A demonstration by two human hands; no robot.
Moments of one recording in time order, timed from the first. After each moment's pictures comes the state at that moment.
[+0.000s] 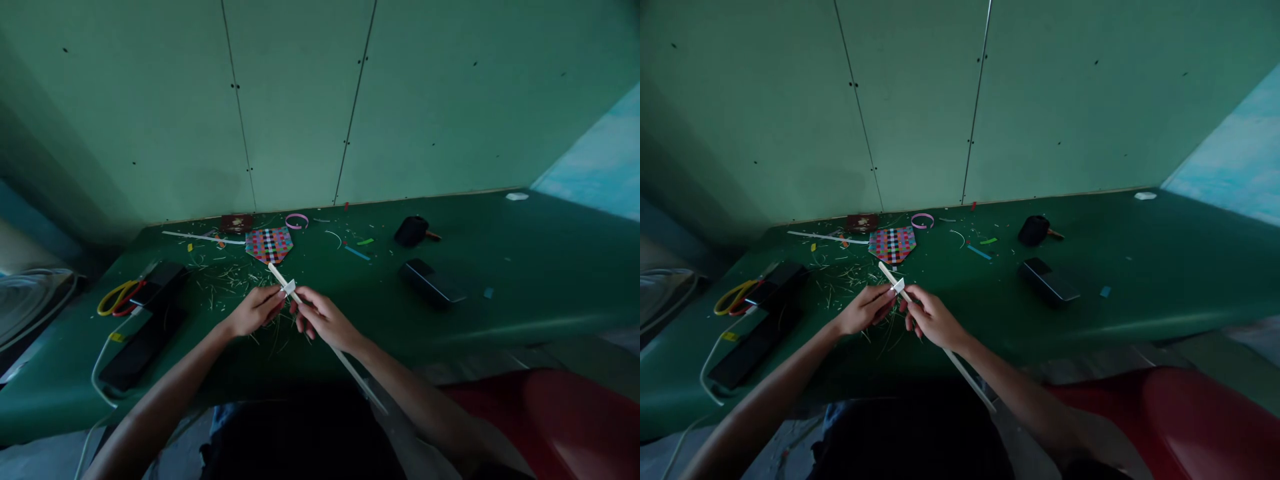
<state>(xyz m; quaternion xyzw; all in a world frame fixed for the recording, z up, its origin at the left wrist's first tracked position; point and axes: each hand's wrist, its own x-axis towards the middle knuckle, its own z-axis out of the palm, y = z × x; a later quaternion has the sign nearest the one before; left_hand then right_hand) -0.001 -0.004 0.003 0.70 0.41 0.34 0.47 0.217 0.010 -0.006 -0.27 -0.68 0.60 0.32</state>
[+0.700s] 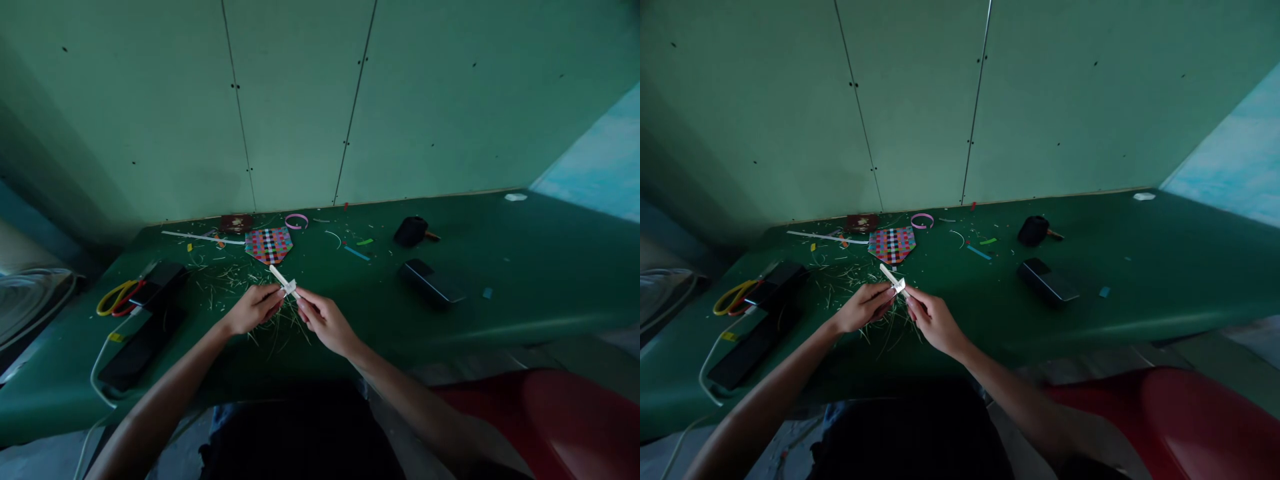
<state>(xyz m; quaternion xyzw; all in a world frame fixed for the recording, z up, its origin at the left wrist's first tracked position) -0.004 -0.001 0.007 0.69 0.44 0.34 0.46 0.219 0.007 -0.017 -0.31 -0.70 0.53 0.36</state>
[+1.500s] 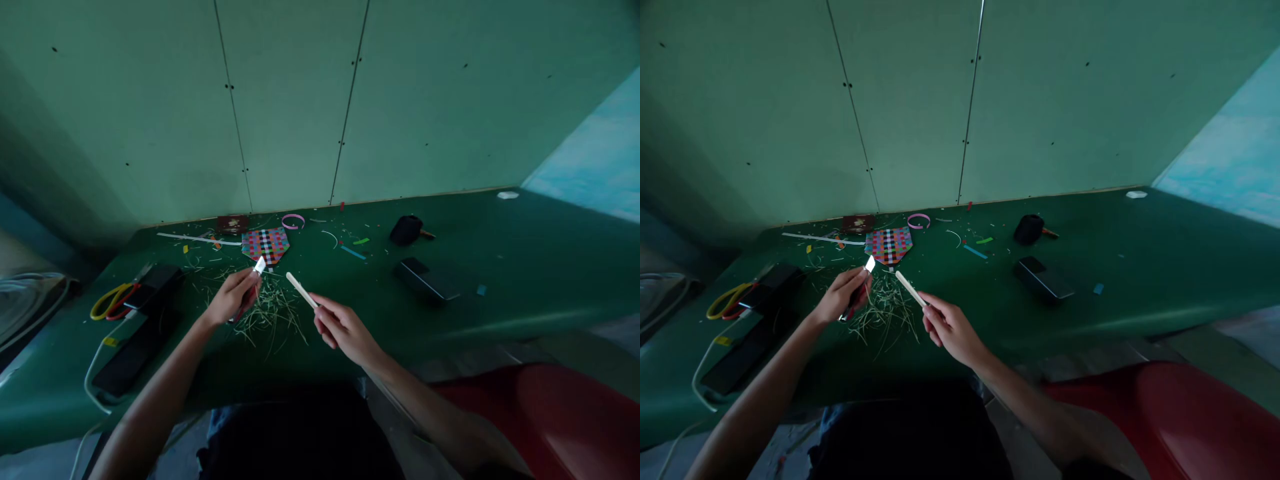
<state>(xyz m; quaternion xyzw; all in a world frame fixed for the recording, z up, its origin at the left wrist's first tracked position) -0.036 0.008 0.018 0.61 0.44 0.44 0.49 0.259 -0.011 -0.020 -0.33 -0.66 0.58 0.35</state>
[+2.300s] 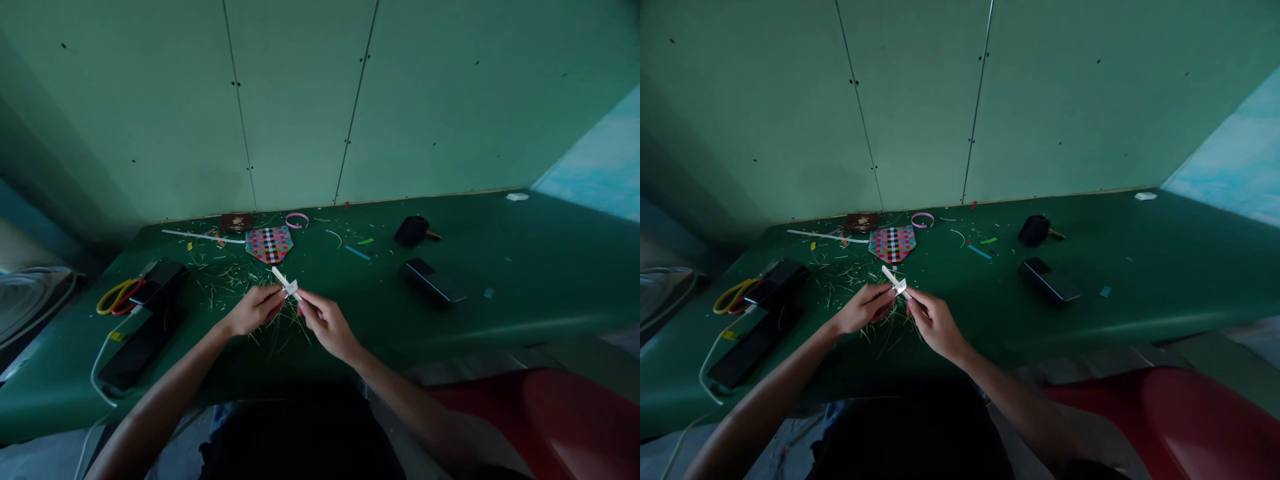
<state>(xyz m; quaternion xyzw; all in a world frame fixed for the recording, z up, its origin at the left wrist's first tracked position) -0.002 -0.004 0.009 0.70 0.43 0.33 0.45 0.218 0.000 -0.019 -0.32 -0.69 0.52 0.39</state>
